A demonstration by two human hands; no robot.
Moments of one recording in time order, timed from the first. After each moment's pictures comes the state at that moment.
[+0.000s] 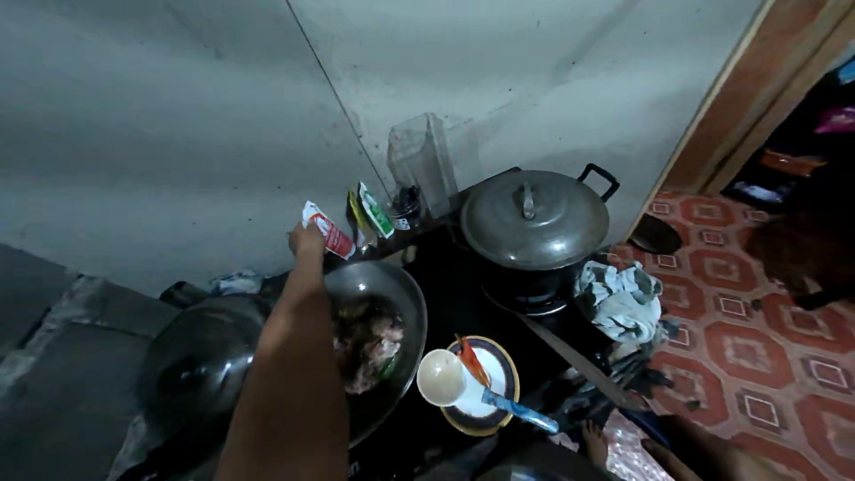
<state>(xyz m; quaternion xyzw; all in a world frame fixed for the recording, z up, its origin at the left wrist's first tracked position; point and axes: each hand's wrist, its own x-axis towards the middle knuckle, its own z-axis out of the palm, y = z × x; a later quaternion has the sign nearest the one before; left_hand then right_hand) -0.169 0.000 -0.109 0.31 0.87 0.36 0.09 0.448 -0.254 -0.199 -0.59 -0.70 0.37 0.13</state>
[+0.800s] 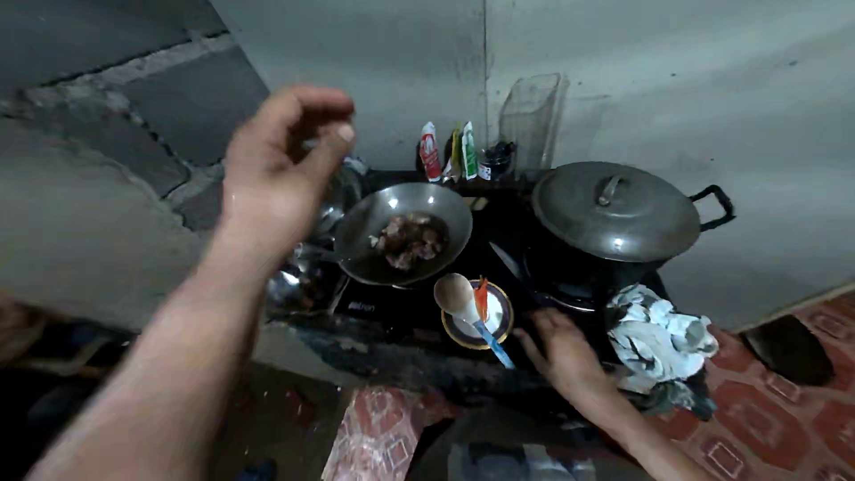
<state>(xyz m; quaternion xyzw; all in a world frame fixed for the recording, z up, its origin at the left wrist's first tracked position) 0.062 -0.308 0.069 0.56 0.71 0.41 -0.10 0.341 -0.158 -0.202 -0.31 -0.91 0.24 0.13</state>
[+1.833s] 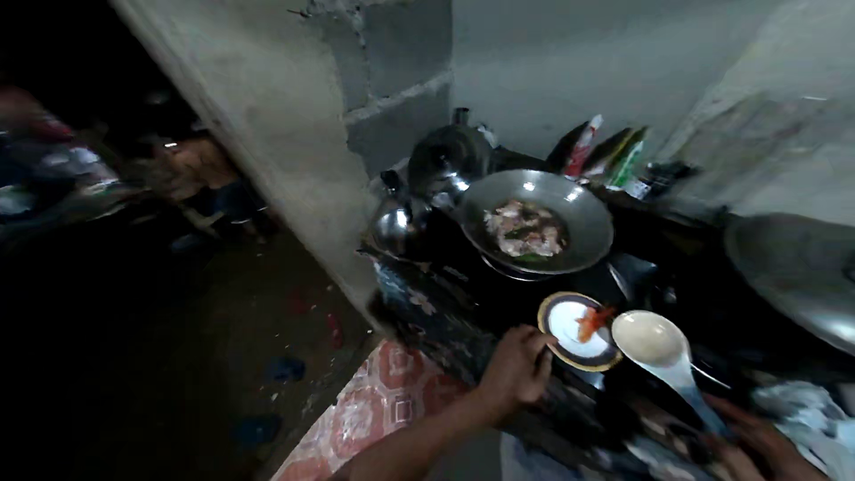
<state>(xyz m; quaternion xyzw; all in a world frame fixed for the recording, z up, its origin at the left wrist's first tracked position) 0.160 -0.364 -0.224 0.45 0.77 0.44 0.13 0.396 -0.187 -0.145 -0.32 -0.86 0.38 0.09</state>
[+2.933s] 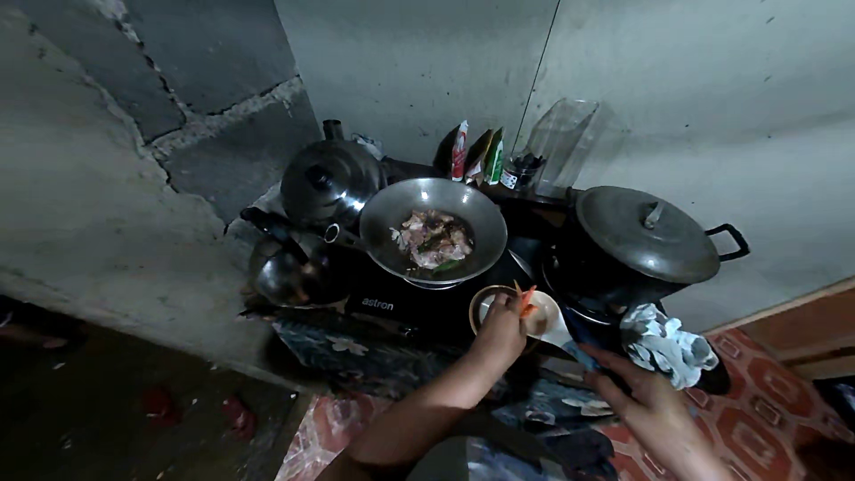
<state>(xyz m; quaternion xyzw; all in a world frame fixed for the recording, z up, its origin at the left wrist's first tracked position) 0.139 -0.264 -0.187 0.51 0.75 0.31 0.29 0.356 -0.225 -0.145 -0.40 -0.84 0.32 0.19</state>
